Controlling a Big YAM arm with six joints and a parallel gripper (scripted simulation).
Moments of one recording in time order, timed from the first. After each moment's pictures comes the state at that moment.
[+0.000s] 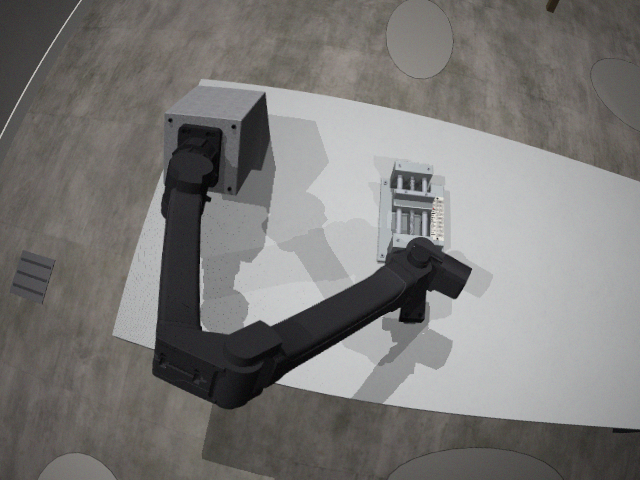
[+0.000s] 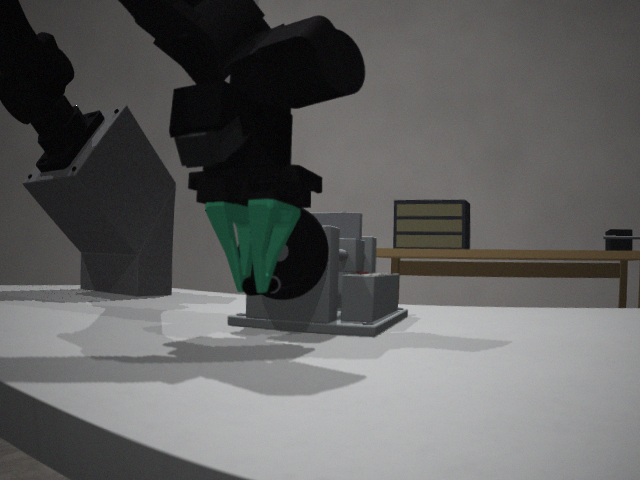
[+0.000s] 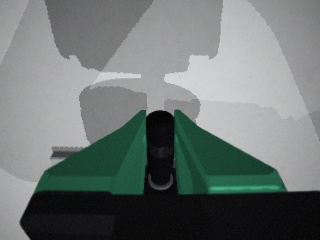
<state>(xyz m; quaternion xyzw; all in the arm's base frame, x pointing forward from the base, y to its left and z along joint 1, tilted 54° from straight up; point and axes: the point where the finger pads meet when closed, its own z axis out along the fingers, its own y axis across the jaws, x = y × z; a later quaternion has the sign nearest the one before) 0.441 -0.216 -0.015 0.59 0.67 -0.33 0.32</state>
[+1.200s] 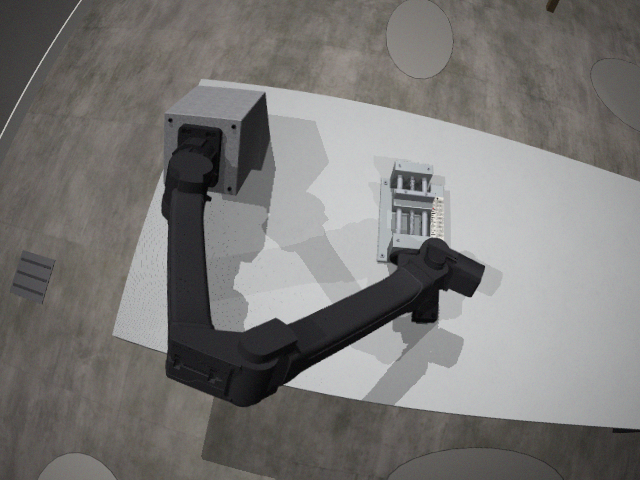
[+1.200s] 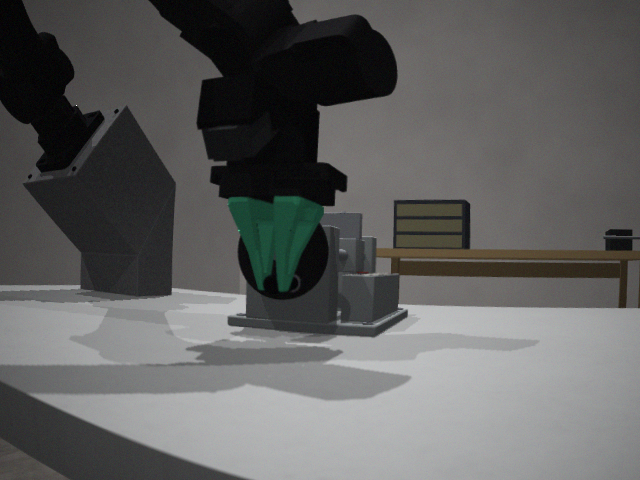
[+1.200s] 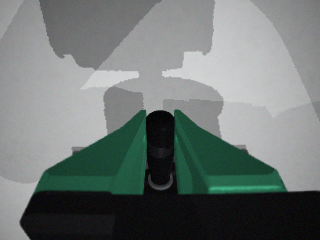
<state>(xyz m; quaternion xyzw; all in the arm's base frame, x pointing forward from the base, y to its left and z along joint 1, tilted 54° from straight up) 0.461 -0.212 -0.015 0.59 0.66 -0.34 0.31</state>
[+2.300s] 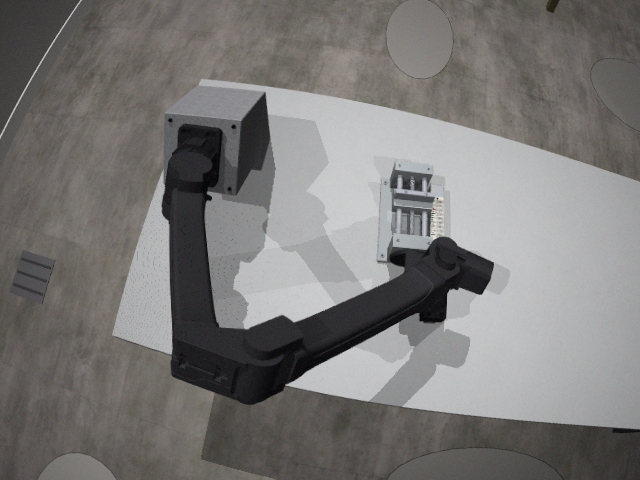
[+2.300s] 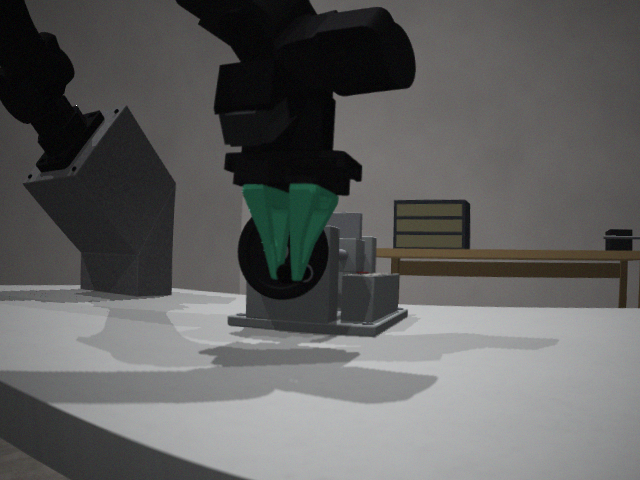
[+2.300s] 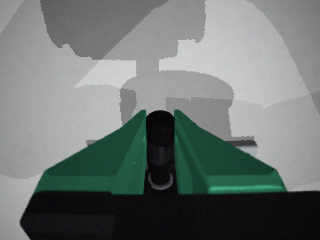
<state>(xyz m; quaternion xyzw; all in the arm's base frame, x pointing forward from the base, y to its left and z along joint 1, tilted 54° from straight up) 0.472 -0.204 -0.011 0.59 0.66 -0.35 0.30</state>
